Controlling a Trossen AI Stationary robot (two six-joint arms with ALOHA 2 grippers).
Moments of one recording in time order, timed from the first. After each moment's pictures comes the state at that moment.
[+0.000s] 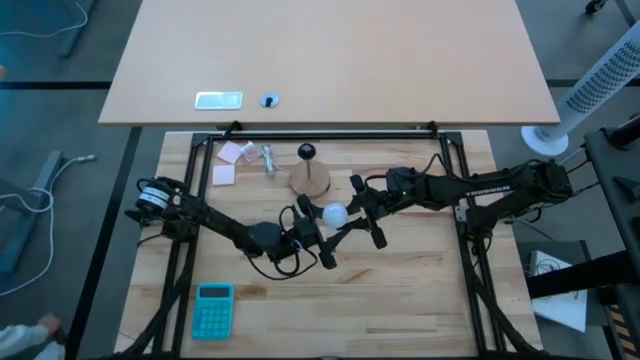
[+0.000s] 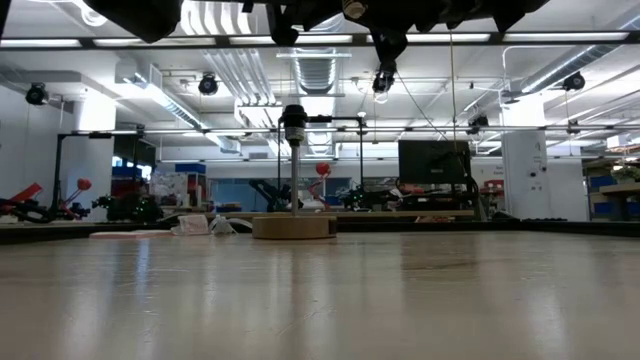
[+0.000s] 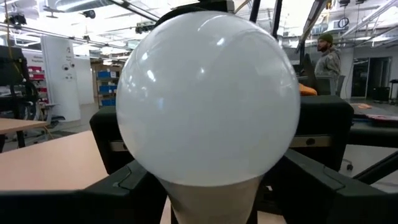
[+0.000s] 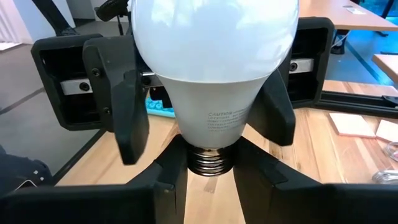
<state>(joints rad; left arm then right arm) -0.31 1.79 0.97 1.14 -0.67 0.18 -0.01 1.30 0.86 0.20 -0.31 -0.06</state>
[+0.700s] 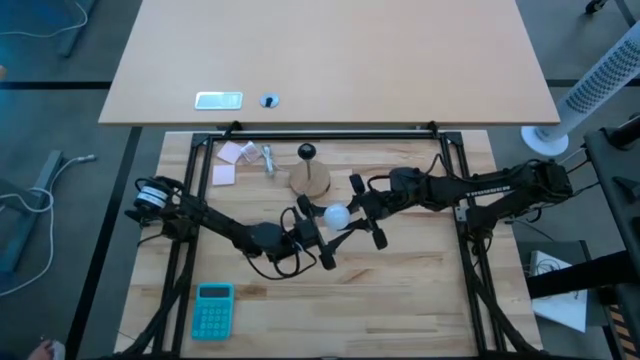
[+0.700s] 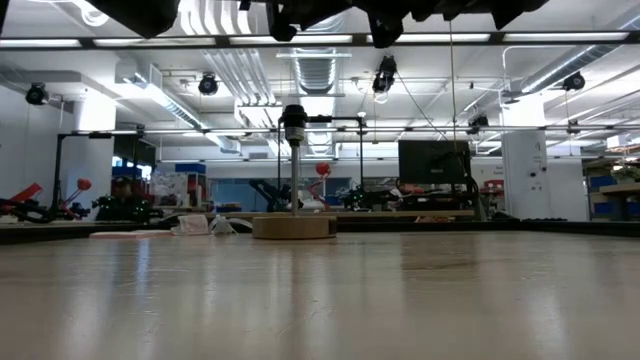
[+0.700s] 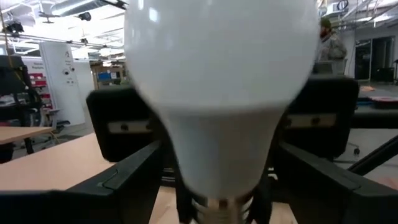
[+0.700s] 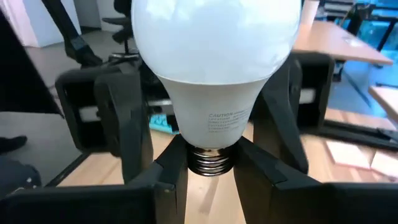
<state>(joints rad) -0.31 1.77 0.97 1.07 -0.67 0.23 0.01 1.29 0.86 0.28 -0.32 -0.12</state>
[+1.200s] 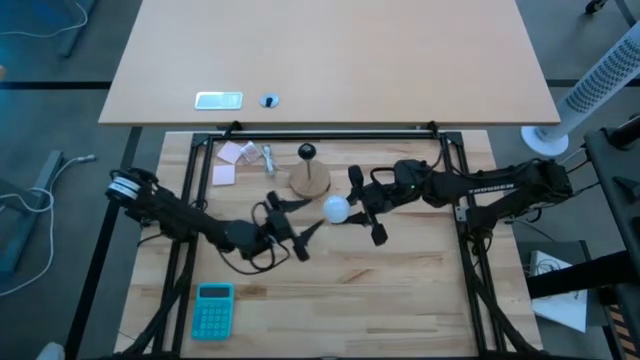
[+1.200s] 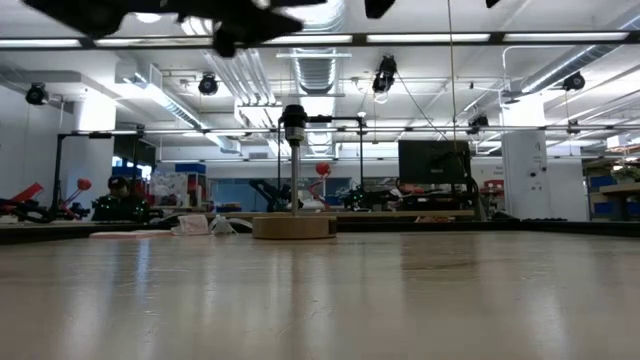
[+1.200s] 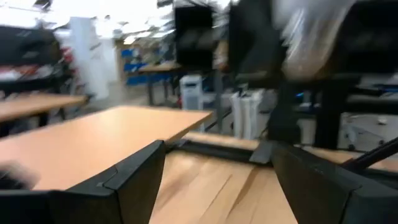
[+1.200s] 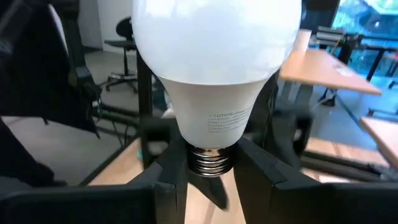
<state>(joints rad) -0.37 1.51 0.67 1.00 -0.87 0.11 0.02 1.30 0.98 0.27 -0.32 -0.11</state>
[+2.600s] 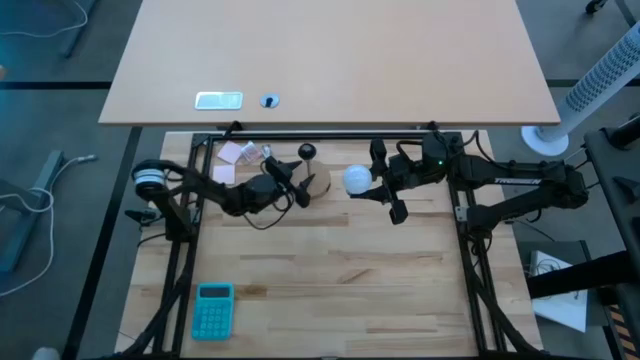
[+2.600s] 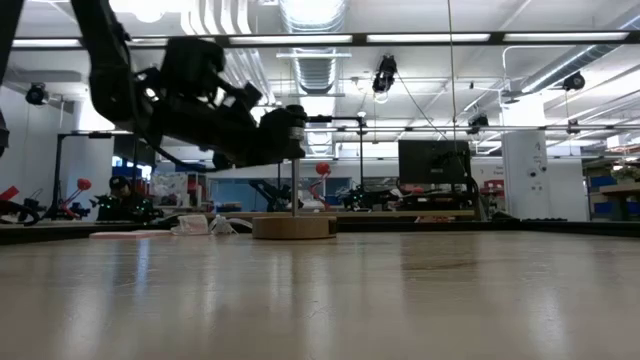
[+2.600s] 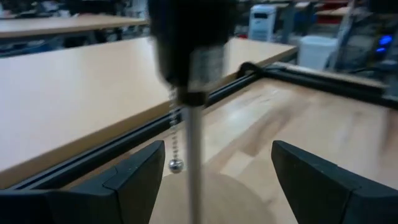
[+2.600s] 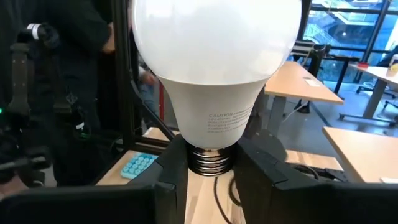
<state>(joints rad) 0.23 1.73 0.53 1.04 -0.51 -0.13 -0.09 1.13 1.05 0.06 -0.35 -0.09</state>
